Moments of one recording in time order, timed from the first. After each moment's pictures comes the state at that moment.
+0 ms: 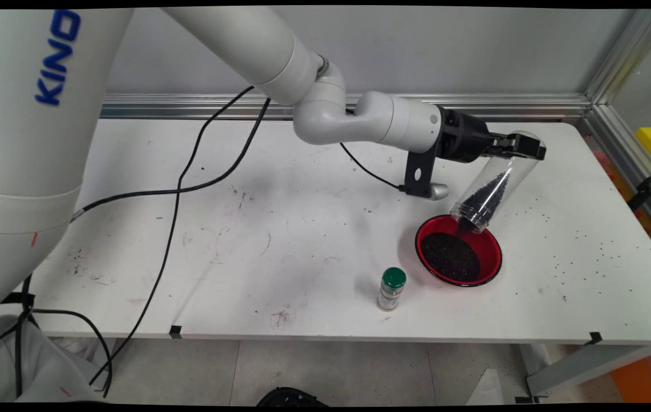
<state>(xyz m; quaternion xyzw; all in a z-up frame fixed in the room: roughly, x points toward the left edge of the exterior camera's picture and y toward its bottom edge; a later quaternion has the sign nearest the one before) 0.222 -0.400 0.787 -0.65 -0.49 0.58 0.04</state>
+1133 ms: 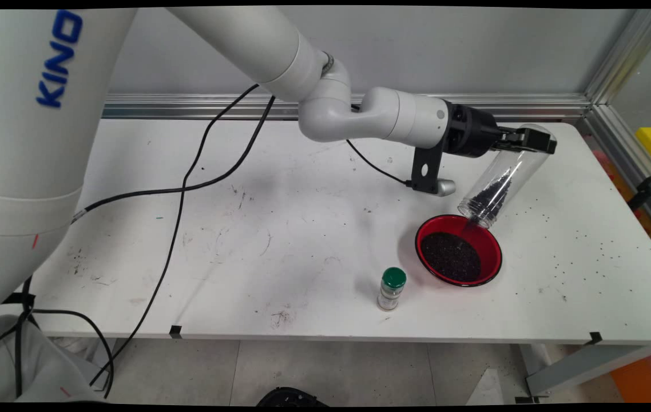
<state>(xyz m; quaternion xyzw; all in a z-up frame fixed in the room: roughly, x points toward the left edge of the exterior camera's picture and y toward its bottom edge) 0.215 -0.404 0.794 -0.65 -0.48 0.59 0.03</state>
